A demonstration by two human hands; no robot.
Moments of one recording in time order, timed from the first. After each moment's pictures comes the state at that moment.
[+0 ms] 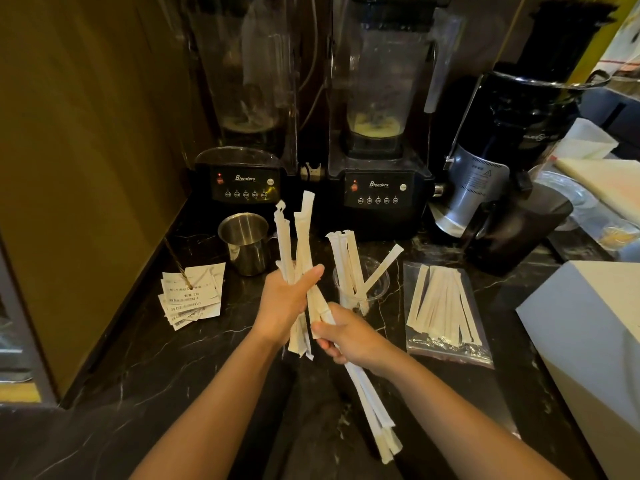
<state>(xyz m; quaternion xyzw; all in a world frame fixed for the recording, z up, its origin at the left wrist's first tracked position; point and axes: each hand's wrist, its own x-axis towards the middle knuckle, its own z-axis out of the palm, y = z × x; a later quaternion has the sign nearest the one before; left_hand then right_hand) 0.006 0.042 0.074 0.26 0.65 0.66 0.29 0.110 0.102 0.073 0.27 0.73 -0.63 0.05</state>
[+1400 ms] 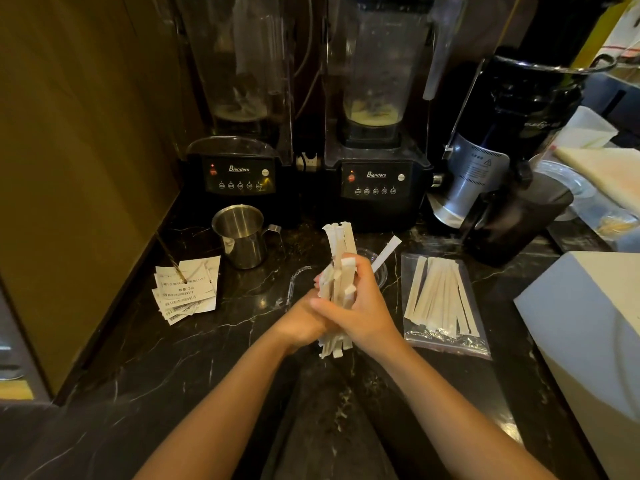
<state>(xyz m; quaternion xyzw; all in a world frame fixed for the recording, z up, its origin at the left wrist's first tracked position) 0.022 0.048 0.063 0.45 0.61 0.48 0.44 0.116 0.107 0.076 0.24 0.73 -0.59 -0.24</state>
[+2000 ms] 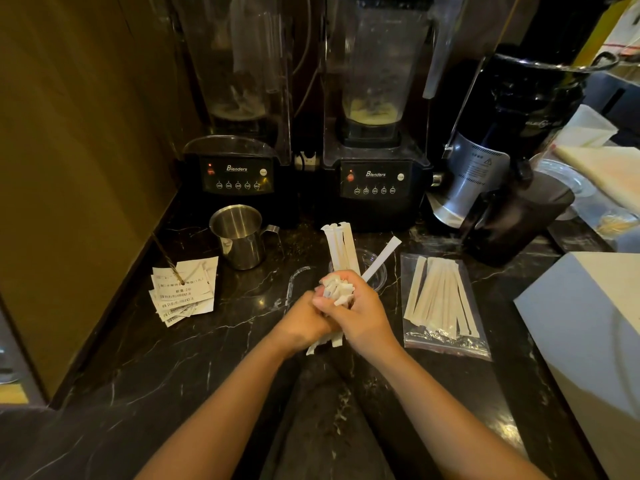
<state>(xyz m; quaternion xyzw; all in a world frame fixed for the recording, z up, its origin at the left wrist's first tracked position) 0.016 0.052 0.050 0.44 0.65 0.46 0.42 0.111 0.110 0.062 0.26 0.72 -0.61 -0.23</state>
